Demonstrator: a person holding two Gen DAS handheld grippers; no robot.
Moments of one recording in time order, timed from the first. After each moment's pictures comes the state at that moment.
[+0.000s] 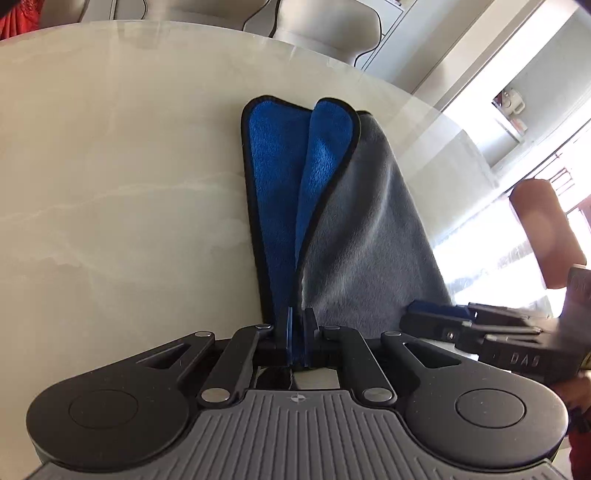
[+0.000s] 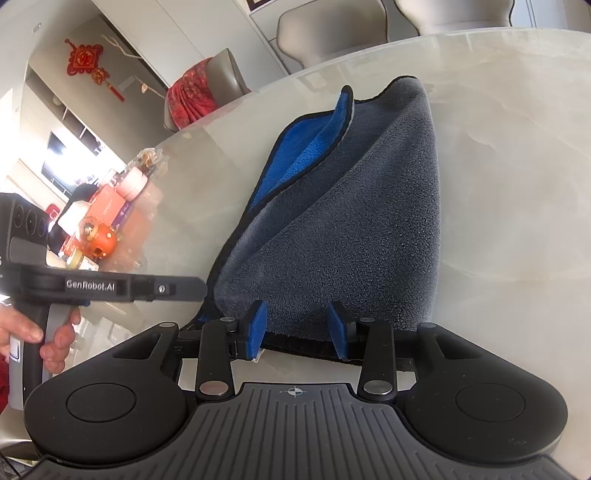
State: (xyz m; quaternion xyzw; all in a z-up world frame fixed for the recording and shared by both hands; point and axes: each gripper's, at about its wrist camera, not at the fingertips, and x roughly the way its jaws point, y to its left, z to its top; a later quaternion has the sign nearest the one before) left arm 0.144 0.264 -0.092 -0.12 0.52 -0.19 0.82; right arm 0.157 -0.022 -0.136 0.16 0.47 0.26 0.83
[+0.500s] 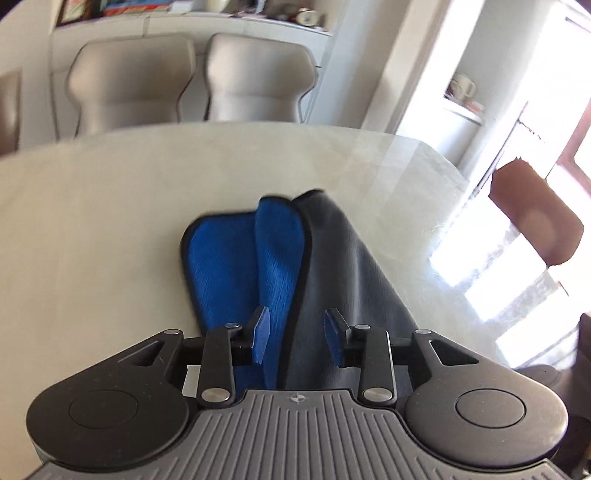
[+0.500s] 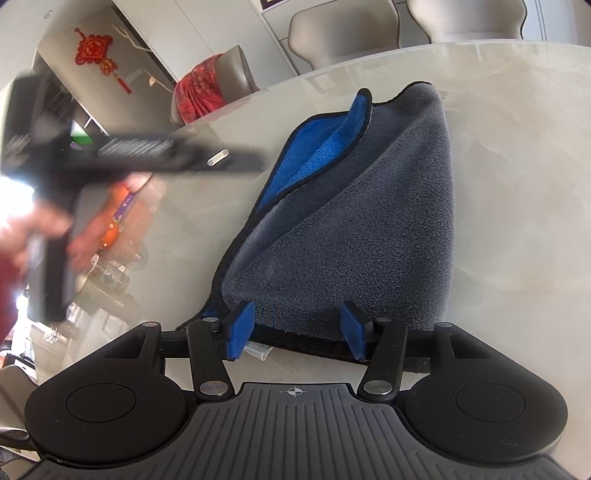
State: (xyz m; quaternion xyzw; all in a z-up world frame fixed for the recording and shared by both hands) left arm 0.231 0.190 -0.056 0.05 0.40 -0.27 0.88; right arm 0.149 -0.011 -0.133 0.14 0.45 0.26 0.84
